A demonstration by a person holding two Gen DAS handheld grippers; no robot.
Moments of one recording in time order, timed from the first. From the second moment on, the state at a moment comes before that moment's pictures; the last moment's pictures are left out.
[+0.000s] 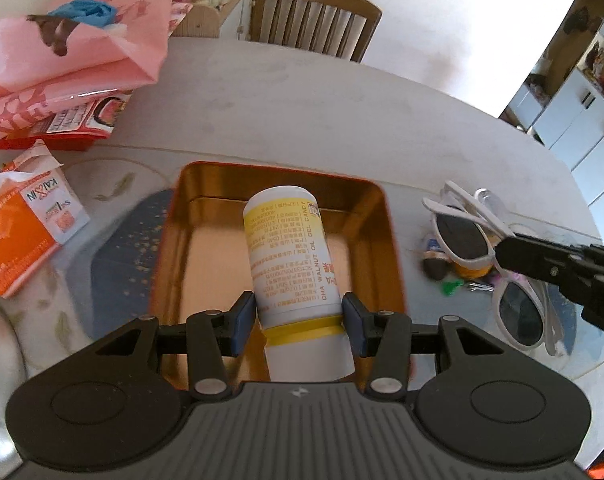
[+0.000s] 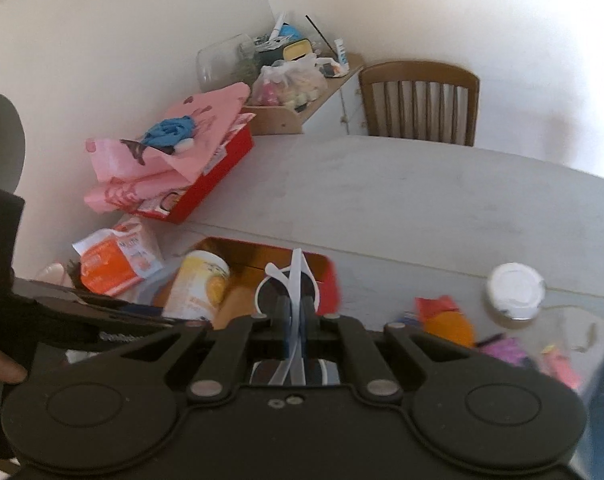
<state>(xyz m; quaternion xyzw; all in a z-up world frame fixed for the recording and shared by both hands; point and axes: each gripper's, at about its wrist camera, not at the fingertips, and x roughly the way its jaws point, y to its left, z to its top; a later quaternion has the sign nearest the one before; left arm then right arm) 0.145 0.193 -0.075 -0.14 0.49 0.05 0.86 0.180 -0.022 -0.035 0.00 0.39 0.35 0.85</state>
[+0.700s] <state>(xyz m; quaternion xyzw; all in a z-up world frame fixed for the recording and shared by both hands) 0.196 0.229 -0.127 -0.07 0.54 0.04 0.84 0.217 0.078 -0.106 -0.09 0.43 0.33 0.84</state>
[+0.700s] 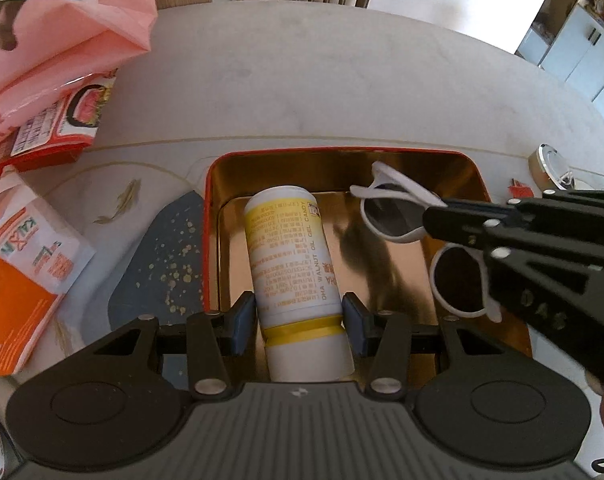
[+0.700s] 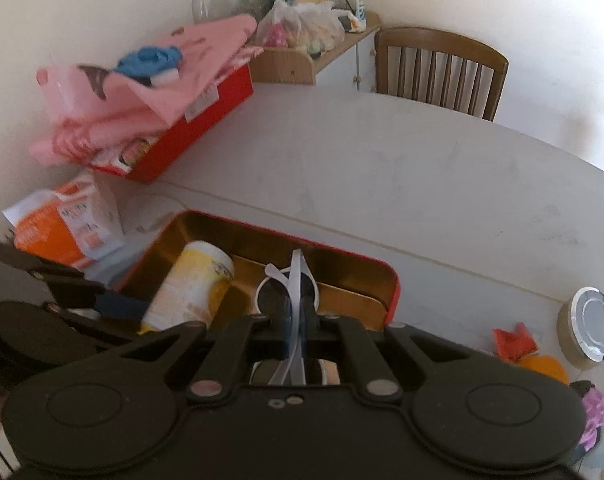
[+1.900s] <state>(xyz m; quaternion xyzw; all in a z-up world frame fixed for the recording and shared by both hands) 0.182 0.214 -0.085 -0.07 0.50 0.02 0.87 0.186 0.010 -0.061 -0.04 0.41 0.37 0.83</state>
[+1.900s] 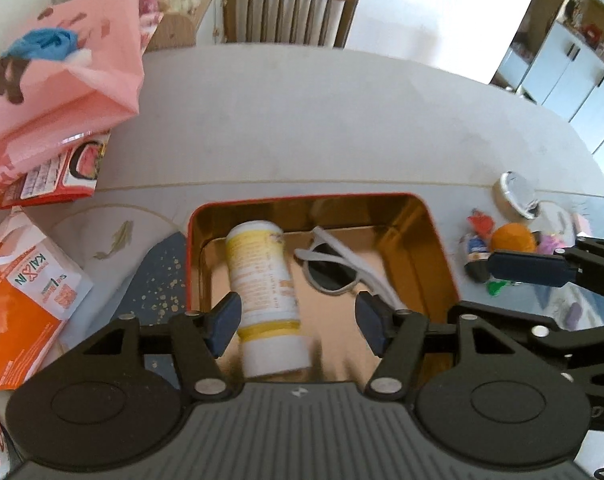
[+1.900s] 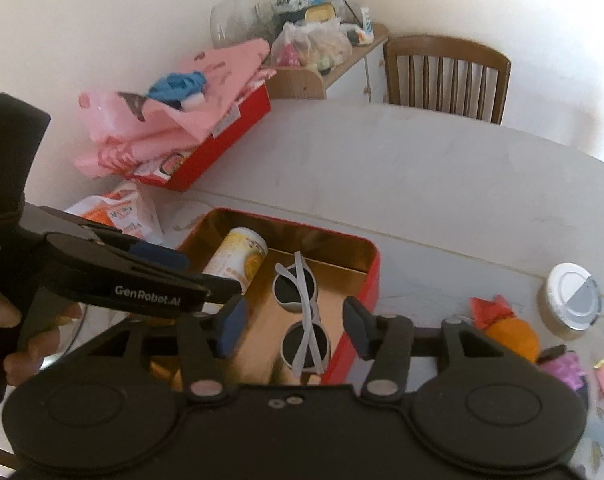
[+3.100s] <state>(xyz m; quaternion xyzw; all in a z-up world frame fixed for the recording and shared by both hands) 0.157 0.070 -0.035 -0.10 0.37 -0.02 0.92 0.171 -0.250 -0.037 0.05 0.36 0.23 0.90</state>
